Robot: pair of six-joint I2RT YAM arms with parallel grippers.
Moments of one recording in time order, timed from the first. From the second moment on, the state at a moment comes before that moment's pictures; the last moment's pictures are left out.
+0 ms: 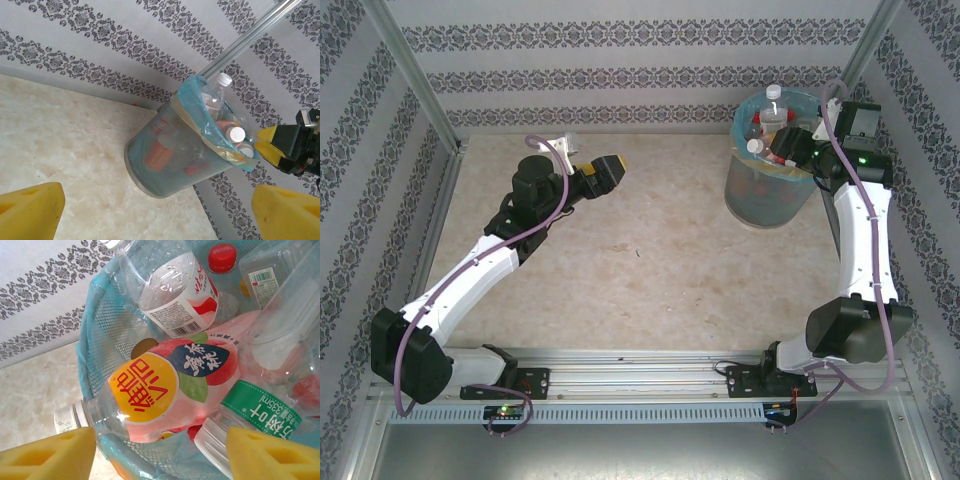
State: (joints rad) left arm -0.44 1.29 1.10 0.05 0.23 -0.72; right arm -0.21 1.47 1.64 -0.83 -0.34 0.28
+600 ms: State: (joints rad) left arm -0.41 1.29 1.11 -0.10 0.02 -0.47; right arm -0.23 1.44 1.70 -0.81 -0.37 0.33
